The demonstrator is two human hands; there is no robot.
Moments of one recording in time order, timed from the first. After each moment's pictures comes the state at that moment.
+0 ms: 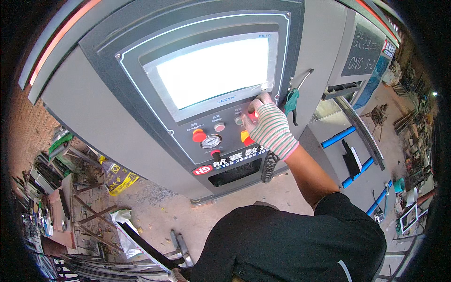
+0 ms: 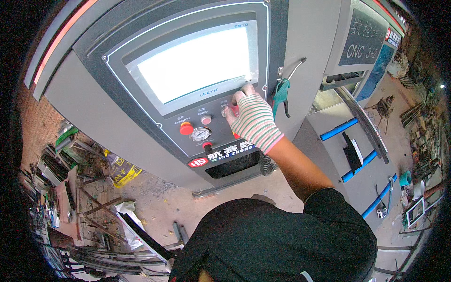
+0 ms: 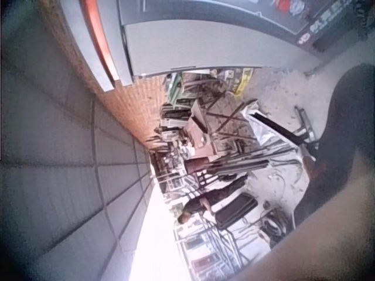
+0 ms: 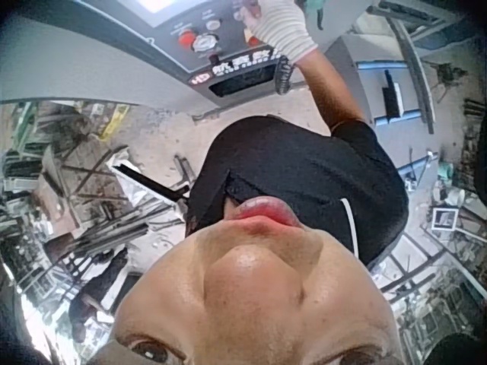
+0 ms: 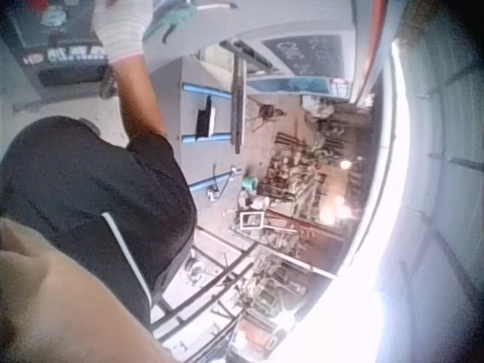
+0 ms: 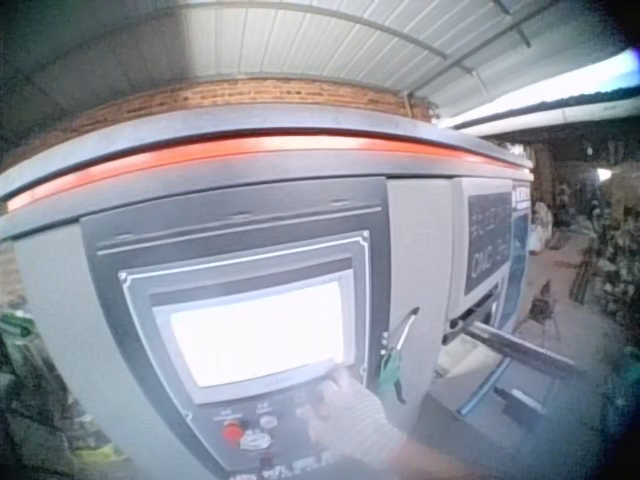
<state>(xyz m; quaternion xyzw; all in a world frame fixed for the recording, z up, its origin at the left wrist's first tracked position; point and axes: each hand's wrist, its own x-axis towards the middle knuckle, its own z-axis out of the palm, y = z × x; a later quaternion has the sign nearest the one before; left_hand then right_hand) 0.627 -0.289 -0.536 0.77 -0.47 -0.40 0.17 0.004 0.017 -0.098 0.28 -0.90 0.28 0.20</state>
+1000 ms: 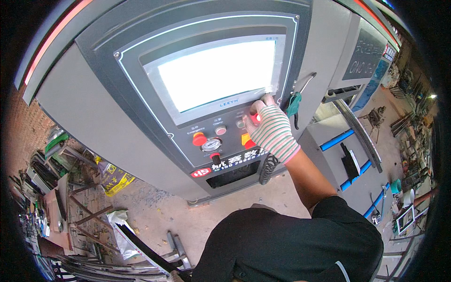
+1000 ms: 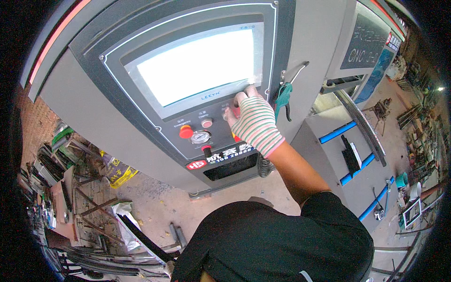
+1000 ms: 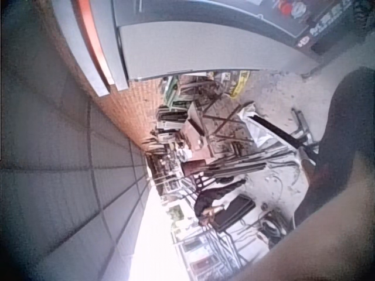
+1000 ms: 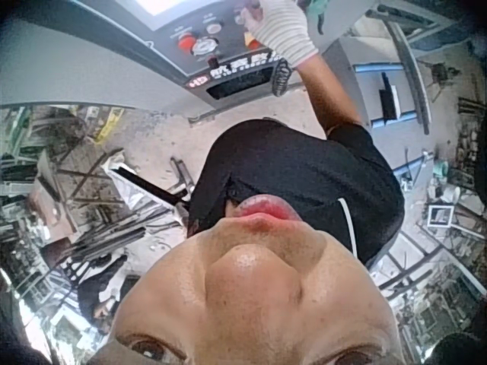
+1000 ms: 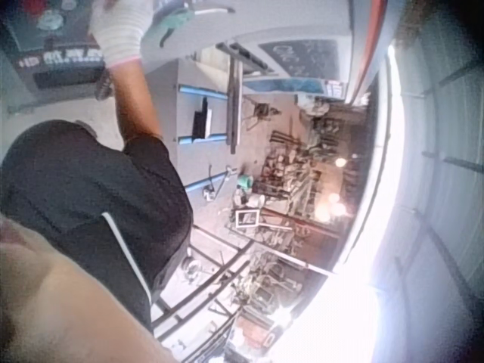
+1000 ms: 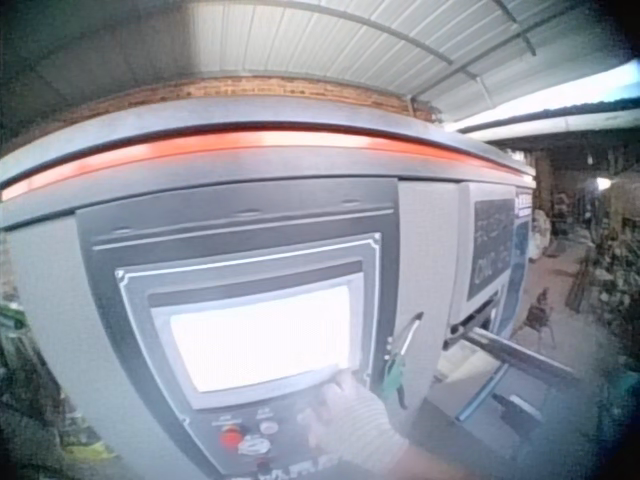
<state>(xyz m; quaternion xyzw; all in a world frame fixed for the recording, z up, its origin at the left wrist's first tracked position) 0.610 -0.295 -0.519 0.76 -0.49 -0.39 0.15 0.000 0.012 -0.095 0.27 -0.90 0.27 0.22</state>
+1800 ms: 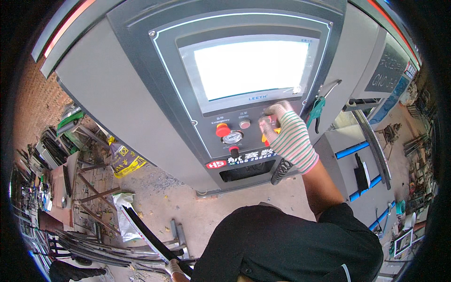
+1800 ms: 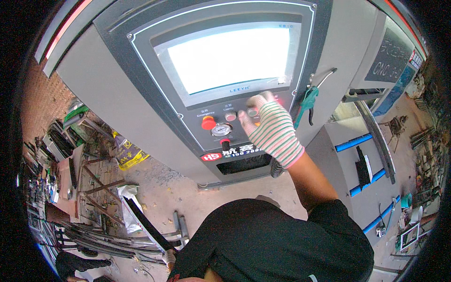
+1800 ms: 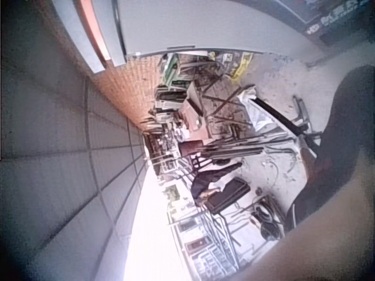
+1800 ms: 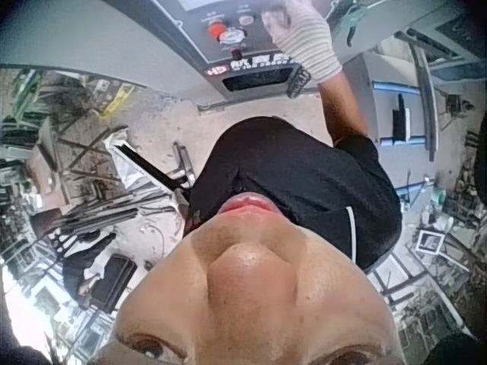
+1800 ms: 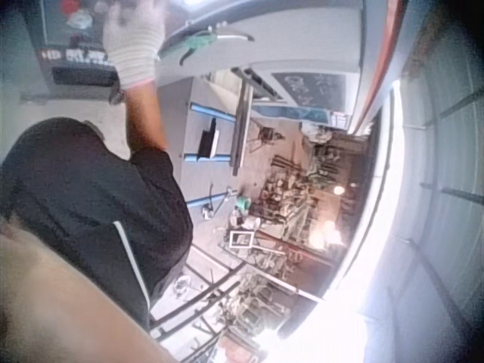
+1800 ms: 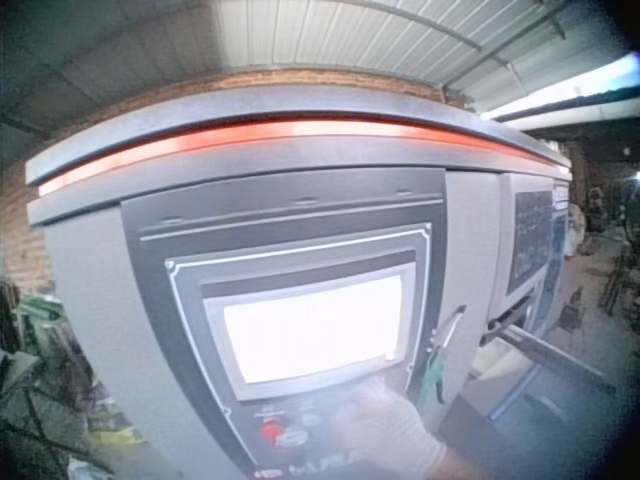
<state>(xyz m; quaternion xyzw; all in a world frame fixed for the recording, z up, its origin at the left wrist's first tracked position) 0.669 -0.314 -0.580 0.72 -0.51 -0.44 0.16 0.024 0.002 -0.094 0.36 -0.83 0.37 0.22</state>
